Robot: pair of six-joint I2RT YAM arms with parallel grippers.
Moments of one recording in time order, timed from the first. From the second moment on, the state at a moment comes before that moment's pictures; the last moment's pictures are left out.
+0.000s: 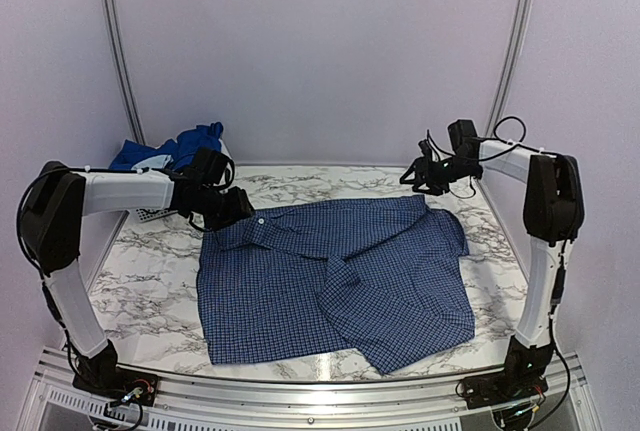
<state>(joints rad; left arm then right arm) -0.49 1.80 1.21 -0.28 0.05 -0.70 0.09 2.11 1.74 -0.58 -0.64 0.22</state>
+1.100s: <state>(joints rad) -0.36 2.10 1.48 -0.50 0.10 -0.55 0.25 1.76 1.21 -0.60 -0.80 0.12</state>
